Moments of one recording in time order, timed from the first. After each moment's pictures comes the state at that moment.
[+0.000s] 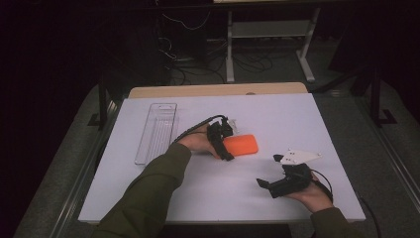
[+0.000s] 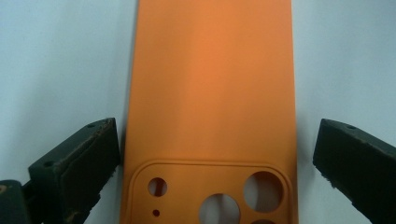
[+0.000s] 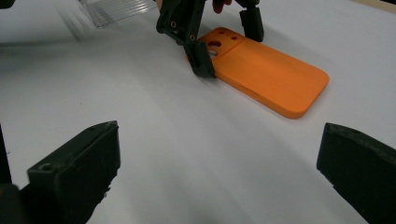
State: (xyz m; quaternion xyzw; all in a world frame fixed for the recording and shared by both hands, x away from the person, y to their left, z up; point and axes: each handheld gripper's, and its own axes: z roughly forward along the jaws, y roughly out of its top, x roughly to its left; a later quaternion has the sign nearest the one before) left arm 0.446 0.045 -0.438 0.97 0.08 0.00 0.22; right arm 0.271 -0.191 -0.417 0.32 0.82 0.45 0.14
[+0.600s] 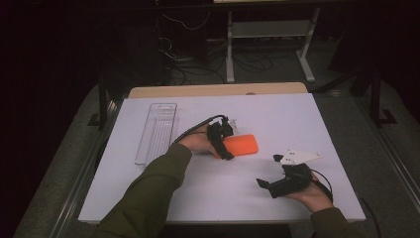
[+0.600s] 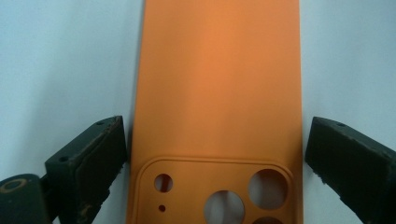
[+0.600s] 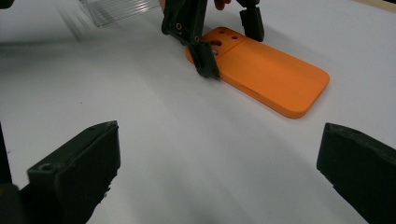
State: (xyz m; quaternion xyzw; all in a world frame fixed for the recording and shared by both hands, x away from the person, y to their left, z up) left arm 0.446 0.044 -0.436 0.97 0.09 0.01 0.22; right arm 0.271 -0.190 -0.417 0.32 0.82 0.45 0.13
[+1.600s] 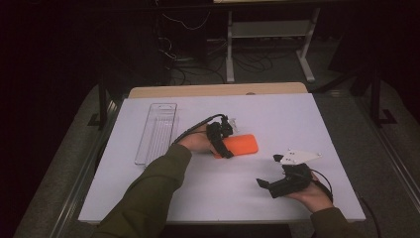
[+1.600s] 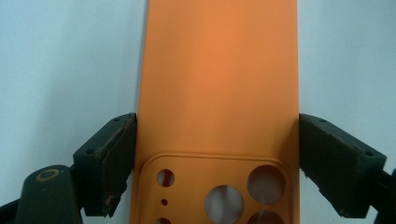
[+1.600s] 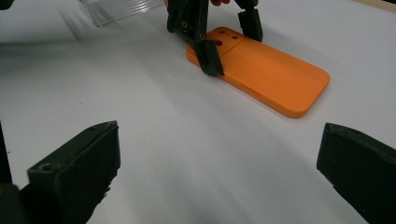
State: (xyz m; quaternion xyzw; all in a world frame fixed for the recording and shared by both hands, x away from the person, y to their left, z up) left arm 0.445 0.044 -0.432 0.97 0.09 0.01 0.22; right arm 0.271 -0.191 -0.417 0.32 0.82 0.45 0.13
